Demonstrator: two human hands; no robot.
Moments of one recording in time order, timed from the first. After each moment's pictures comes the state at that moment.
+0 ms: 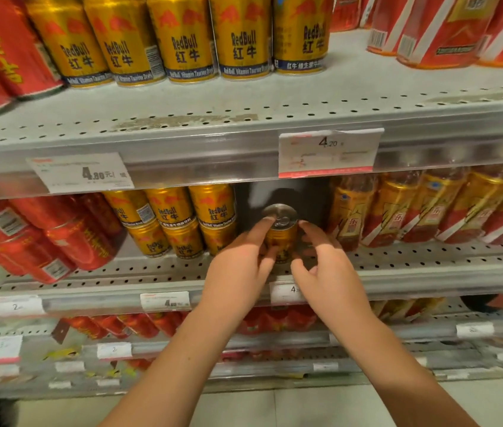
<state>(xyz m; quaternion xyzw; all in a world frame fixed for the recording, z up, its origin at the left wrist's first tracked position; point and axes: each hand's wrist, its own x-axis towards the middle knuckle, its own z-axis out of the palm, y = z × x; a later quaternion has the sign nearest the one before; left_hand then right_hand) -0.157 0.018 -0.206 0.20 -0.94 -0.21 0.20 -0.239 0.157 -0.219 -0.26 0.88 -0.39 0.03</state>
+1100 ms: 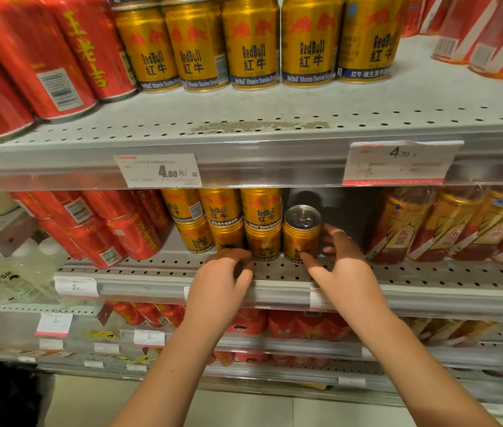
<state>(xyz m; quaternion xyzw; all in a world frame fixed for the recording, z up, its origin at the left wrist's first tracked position) -0.088 -0.045 -0.225 0.31 -0.91 -0.21 0.18 -0.245 0.115 -0.233 -0.29 0.86 -0.42 0.03</state>
